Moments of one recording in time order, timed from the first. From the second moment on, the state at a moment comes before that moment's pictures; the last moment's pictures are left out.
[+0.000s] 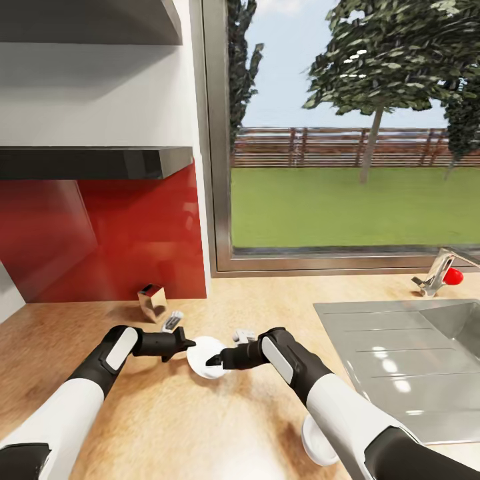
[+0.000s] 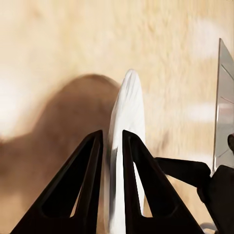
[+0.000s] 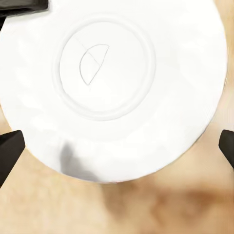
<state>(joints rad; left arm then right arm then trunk) -0.79 0.11 0.00 -0.62 0.67 1.00 -0.35 -0.83 0.17 0.46 -0.57 -0.55 0.80 0.31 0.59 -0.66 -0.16</state>
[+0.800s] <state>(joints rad) -0.80 0.22 -0.01 -0.66 0.68 1.01 -0.62 -0.83 0.10 0.34 -1.19 -0.53 0.81 -0.24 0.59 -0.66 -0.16</state>
